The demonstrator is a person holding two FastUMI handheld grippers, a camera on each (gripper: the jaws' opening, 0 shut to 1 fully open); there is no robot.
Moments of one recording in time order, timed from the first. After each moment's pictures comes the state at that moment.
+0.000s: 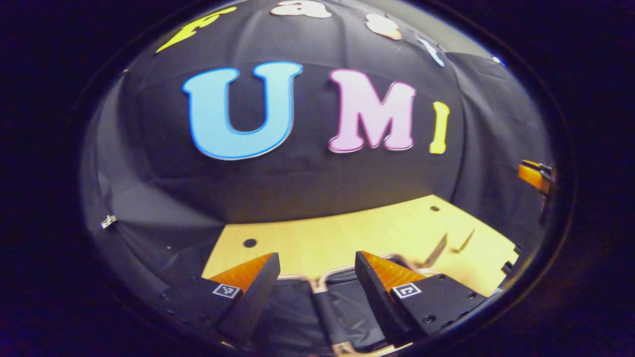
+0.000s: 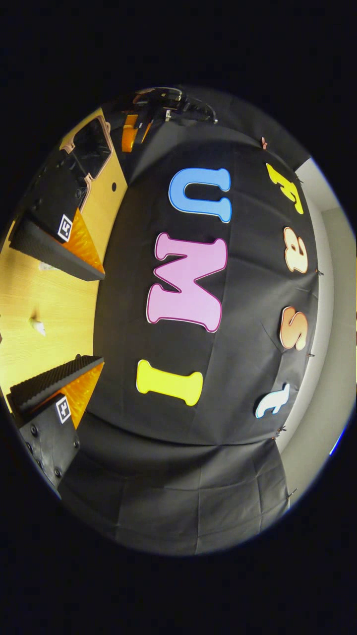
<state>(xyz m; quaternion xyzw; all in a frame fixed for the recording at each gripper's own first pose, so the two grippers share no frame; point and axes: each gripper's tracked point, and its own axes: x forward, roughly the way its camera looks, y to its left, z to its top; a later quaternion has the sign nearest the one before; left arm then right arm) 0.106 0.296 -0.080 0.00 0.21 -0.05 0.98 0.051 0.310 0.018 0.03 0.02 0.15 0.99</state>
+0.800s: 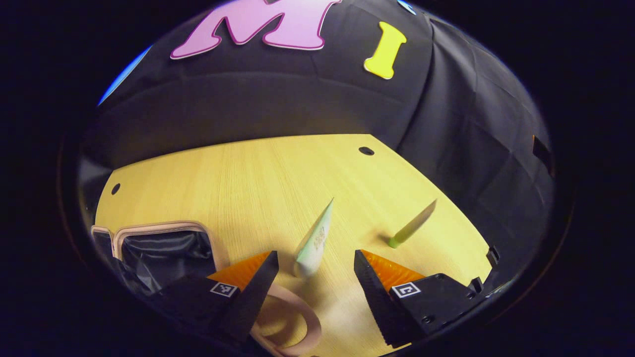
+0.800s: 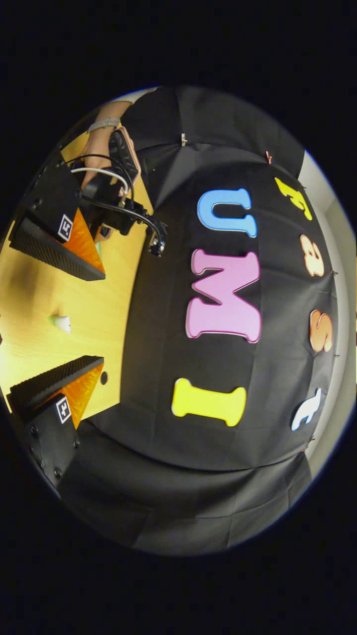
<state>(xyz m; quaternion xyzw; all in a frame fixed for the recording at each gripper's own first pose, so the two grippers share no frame) 0.201 0.053 -0.324 -0.03 0.42 -0.11 0.90 0.061 0.273 -0.102 0.04 0.12 0.25 0.96</state>
